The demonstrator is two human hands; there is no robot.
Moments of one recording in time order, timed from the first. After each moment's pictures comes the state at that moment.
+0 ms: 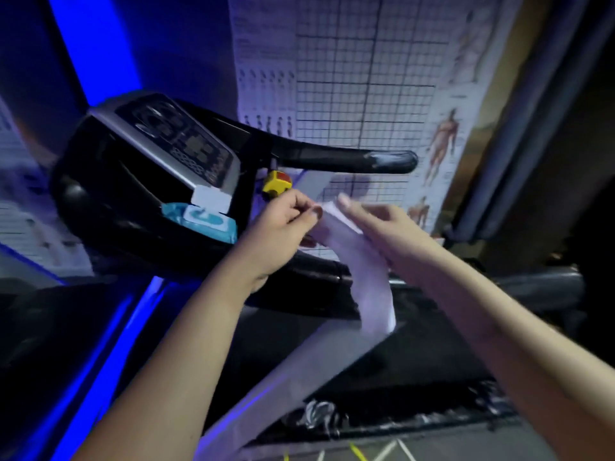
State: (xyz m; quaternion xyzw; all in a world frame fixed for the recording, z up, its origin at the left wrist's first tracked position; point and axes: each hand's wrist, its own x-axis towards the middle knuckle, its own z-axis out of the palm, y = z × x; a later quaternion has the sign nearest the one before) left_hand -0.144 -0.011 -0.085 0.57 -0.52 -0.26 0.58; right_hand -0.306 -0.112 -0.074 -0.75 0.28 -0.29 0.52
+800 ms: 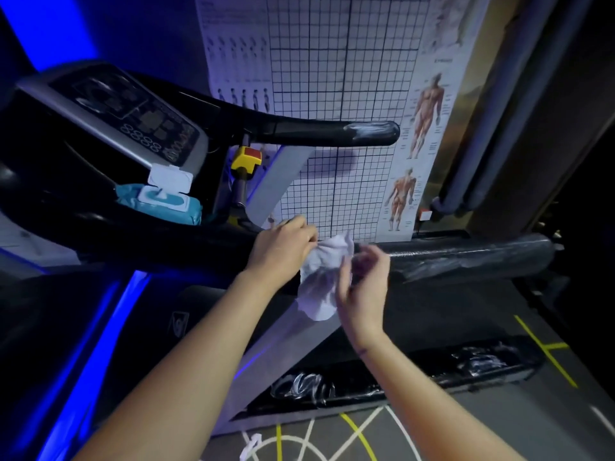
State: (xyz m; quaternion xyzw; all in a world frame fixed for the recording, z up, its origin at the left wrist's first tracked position) left_hand -0.183 -0.093 -0.182 0.72 -0.66 0.12 0.20; right_hand -0.342 -0.122 -0.249 -0.67 0.39 -0.57 0.28
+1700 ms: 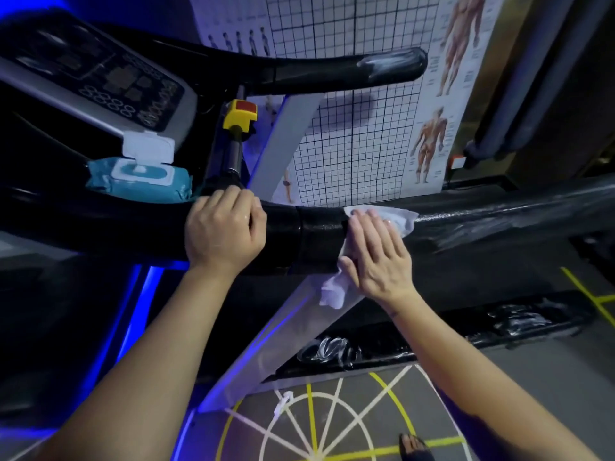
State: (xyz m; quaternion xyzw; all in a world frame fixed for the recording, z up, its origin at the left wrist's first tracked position) left_hand -0.115 -0.085 -0.226 0.68 -0.56 0.42 0.22; right_hand -0.346 -0.214 -0.343 -0.80 0.26 -0.47 -0.27
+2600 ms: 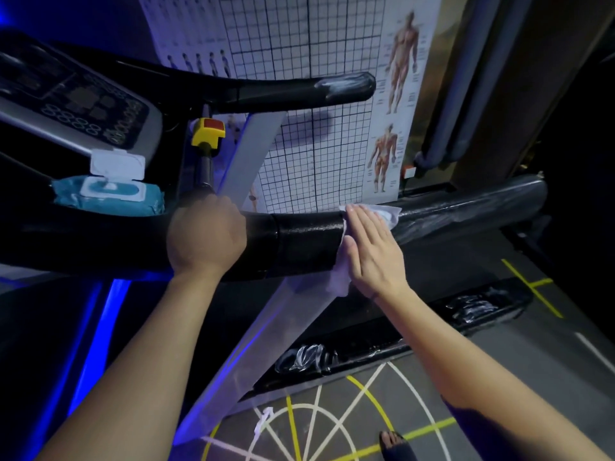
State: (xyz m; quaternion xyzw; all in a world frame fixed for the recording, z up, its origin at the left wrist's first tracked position) left_hand -0.119 -0.086 -0.221 0.71 -0.55 0.38 0.21; right_hand -0.384 -0.198 -0.299 -0.84 0.36 -0.39 -0.07
